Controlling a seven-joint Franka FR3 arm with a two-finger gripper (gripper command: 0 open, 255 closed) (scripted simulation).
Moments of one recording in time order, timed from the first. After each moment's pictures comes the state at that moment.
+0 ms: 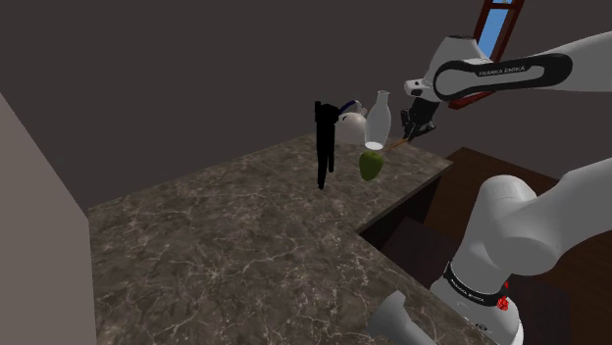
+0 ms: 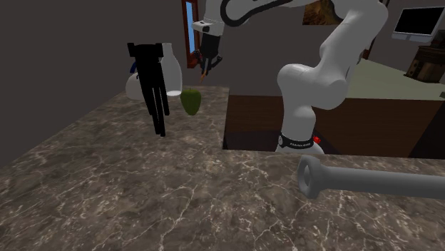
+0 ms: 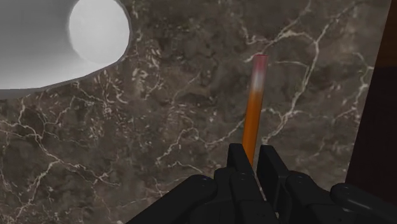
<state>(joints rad) 0.24 -0.76 -0.90 -2.46 -0.59 2.10 -1.69</state>
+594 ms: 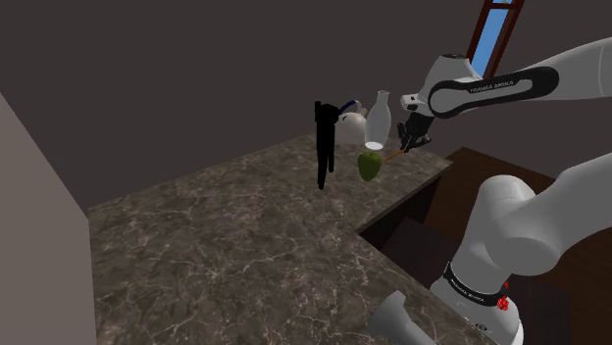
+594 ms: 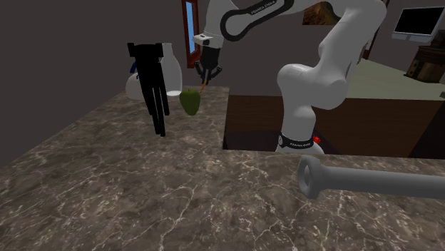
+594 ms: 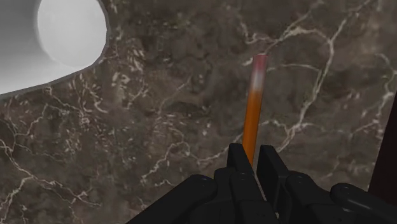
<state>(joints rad) 0.25 -0.71 -0.99 -2.54 -0.64 2.23 -1.68</state>
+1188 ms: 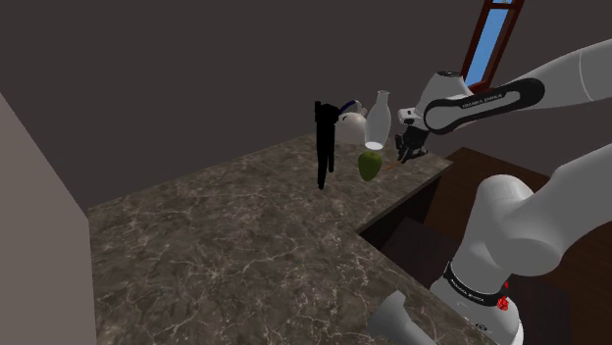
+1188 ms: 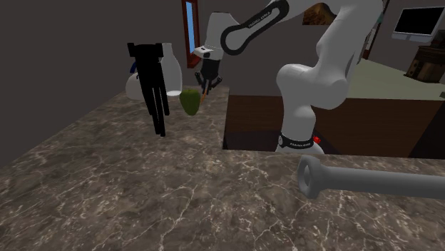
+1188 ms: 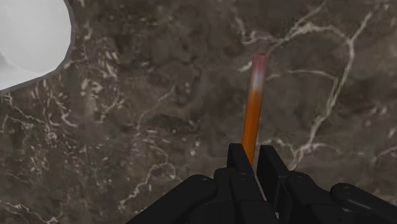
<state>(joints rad) 0.29 -0.64 -1.09 -2.60 -0.68 2.38 -1.68</state>
